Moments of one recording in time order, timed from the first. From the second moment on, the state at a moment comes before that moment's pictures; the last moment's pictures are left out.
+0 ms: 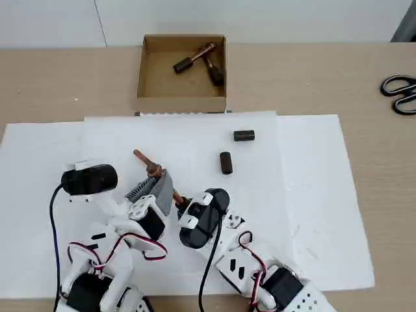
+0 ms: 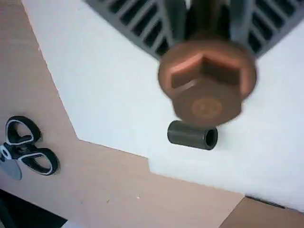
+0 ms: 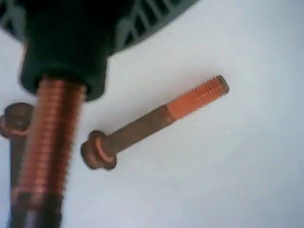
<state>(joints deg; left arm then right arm) 19.3 -103.3 79.3 55.4 41.5 -47.9 -102.4 95.7 37.5 7.1</state>
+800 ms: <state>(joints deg) 30.9 -104.0 85.1 61.8 40.1 -47.6 -101.9 95.7 37.5 7.3</state>
